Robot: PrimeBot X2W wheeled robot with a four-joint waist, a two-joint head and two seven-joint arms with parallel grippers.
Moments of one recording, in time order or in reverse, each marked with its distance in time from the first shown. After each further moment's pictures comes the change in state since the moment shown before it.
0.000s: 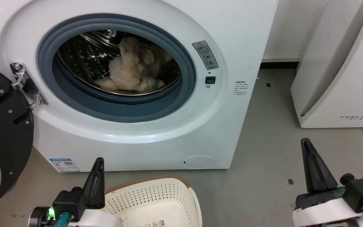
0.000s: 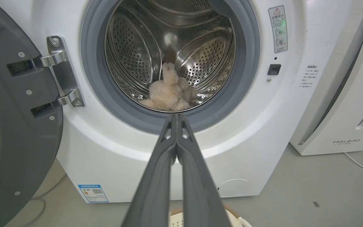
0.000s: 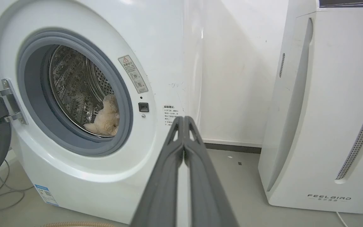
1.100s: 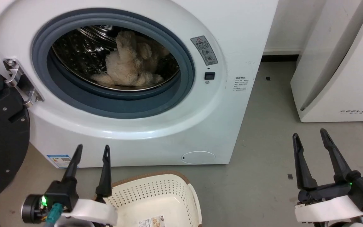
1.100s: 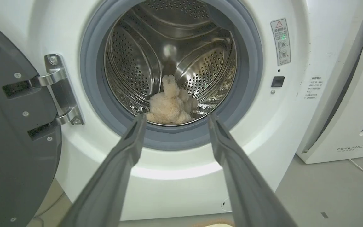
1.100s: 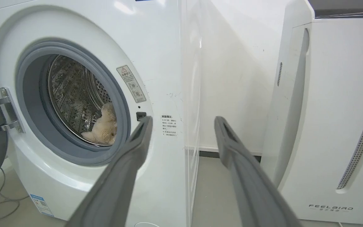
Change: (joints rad) left arm -0.078 0.089 -0.045 0.009 -0.072 0.031 -0.031; right arm -0.020 0.000 -0.007 -0.022 0.001 0.000 -0.028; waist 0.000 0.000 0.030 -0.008
